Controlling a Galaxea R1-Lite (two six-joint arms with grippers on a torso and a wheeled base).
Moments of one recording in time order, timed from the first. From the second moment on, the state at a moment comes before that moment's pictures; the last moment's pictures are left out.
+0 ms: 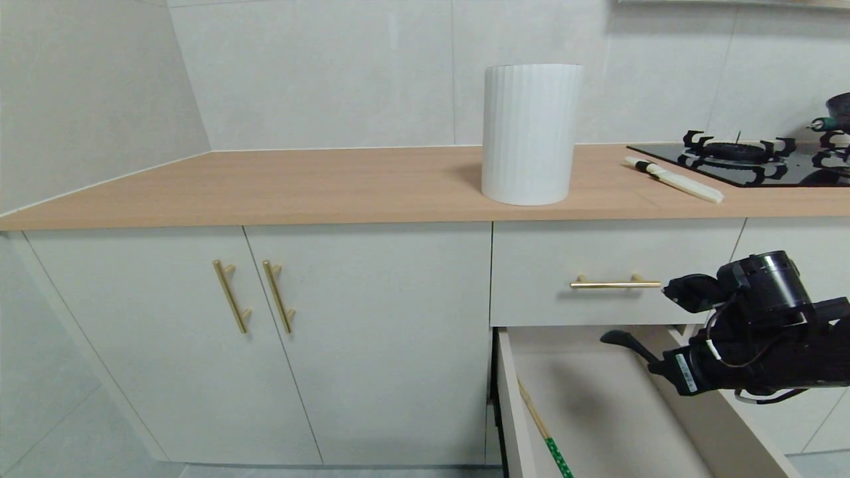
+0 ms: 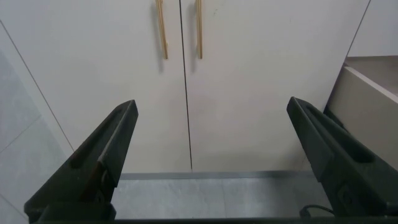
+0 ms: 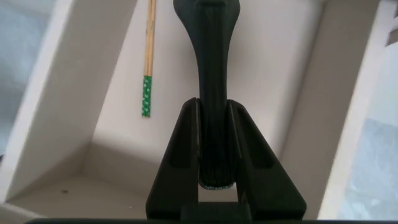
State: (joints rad) left arm 0.00 0.00 0.00 0.00 -0.02 0.00; right arm 0.20 1.71 -0.73 -0.12 0.08 -0.04
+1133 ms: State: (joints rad) left arm 0.00 0.00 0.00 0.00 -0.02 0.00; right arm 0.23 2.29 -0.87 -0.24 -0.04 0.10
